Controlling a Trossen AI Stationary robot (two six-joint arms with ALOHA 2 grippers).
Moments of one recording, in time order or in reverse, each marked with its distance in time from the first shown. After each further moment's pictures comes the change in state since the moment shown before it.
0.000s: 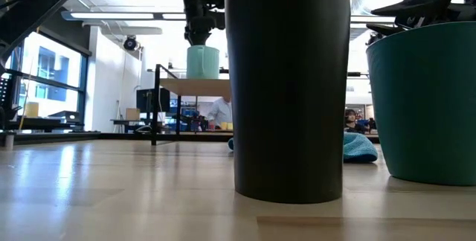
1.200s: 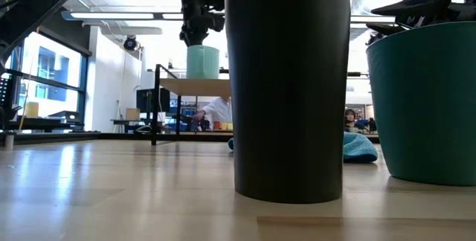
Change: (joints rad) left arm 0.007 0.000 0.000 -0.052 0.002 -0.059; right arm 0.000 0.000 0.000 0.005 0.000 -0.018
